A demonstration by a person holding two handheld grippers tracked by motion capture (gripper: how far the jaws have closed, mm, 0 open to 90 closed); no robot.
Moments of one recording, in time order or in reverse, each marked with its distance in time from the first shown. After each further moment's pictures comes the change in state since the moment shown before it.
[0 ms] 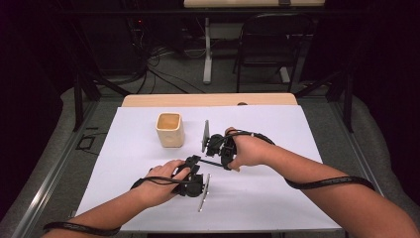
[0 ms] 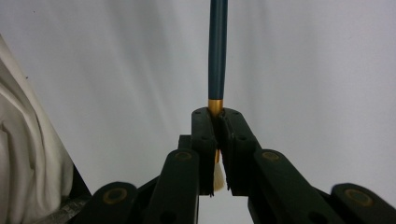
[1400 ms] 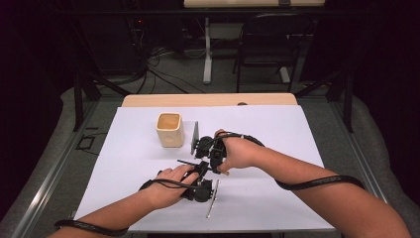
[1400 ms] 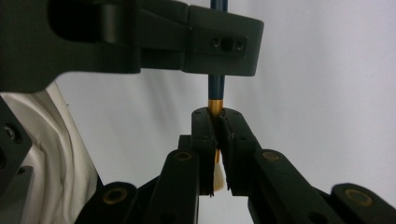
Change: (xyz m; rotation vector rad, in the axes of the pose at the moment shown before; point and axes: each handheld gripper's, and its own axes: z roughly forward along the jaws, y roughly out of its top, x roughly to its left) left arm -0.004 0.022 -0.001 -0.033 0.006 0.038; right arm 0.015 0.023 -0.002 -0.034 0.048 -0.020
